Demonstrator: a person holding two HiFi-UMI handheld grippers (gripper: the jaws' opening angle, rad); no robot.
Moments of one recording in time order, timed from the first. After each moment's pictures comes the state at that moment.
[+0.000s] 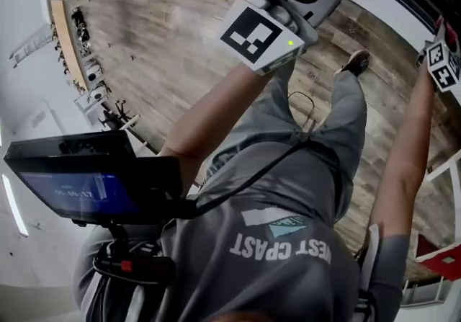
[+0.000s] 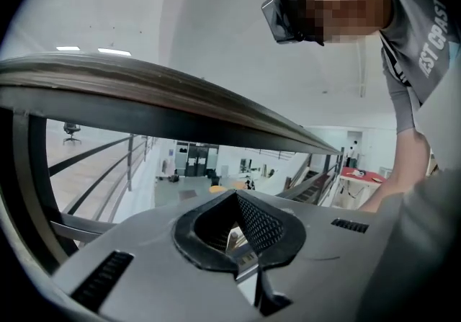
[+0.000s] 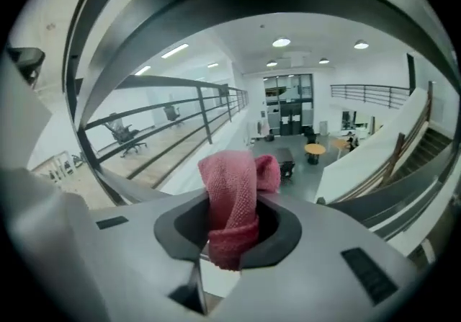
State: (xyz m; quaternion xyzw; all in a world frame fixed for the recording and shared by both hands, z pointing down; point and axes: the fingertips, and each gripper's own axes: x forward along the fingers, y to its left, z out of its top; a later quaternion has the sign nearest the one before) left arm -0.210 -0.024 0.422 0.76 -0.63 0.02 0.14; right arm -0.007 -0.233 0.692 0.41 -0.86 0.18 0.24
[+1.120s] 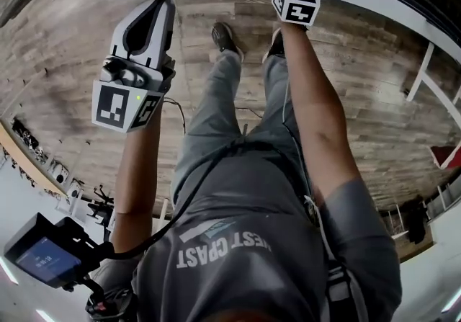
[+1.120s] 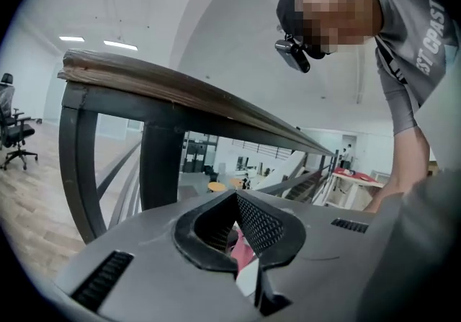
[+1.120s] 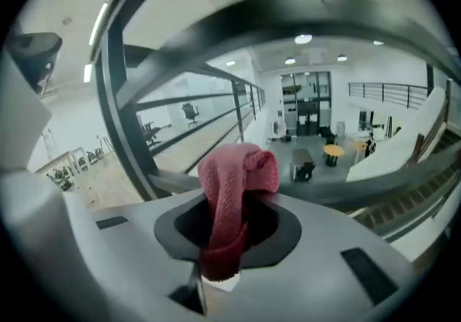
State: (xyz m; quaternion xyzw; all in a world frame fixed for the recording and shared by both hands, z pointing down) left arm -0.194 -0.018 0.426 0.78 -0.61 0.05 0.14; right arm -0.067 -0.177 0.692 0.35 -0.89 0.18 0.23
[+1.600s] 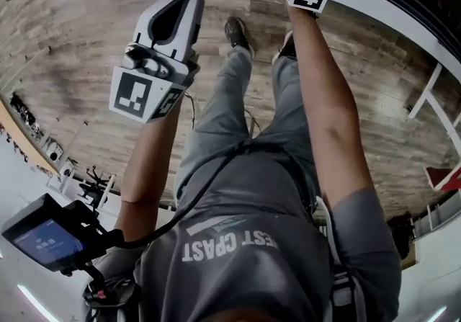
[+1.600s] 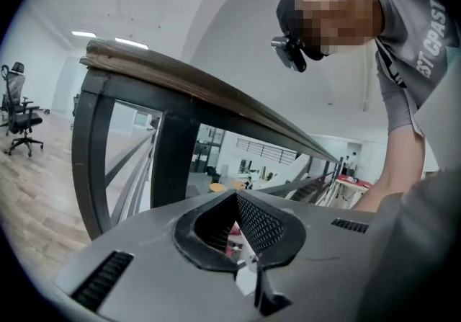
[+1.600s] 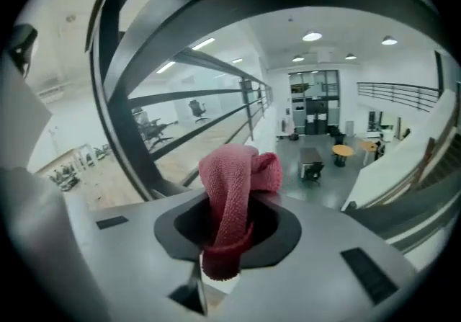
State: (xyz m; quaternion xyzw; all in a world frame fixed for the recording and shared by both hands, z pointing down) left arm -0.196 -0.003 0.417 0.76 -0.63 0.04 0.16; right arm -0.137 -0.178 0.673 0.33 -0.90 0.19 0.22
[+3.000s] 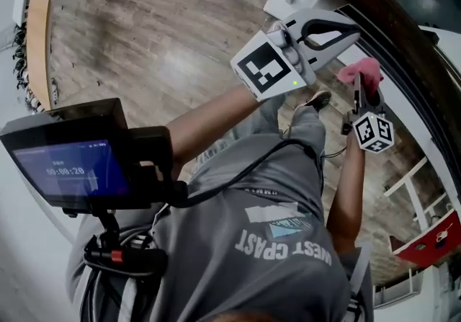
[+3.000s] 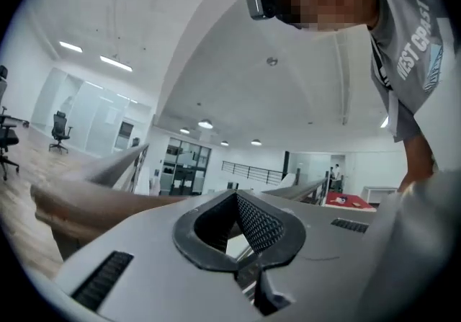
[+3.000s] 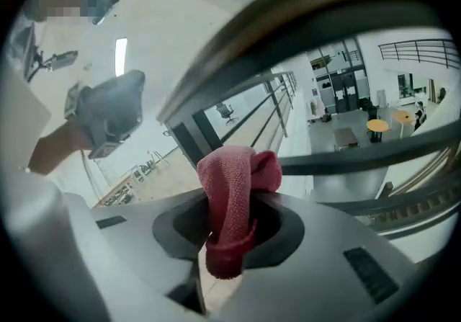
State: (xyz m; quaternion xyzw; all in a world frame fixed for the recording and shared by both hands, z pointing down) left arm -0.158 -0.072 0.394 0.81 -0.58 -0.01 0.09; right arm -0.029 -0.076 0.620 0.20 -0.91 0.31 0.19
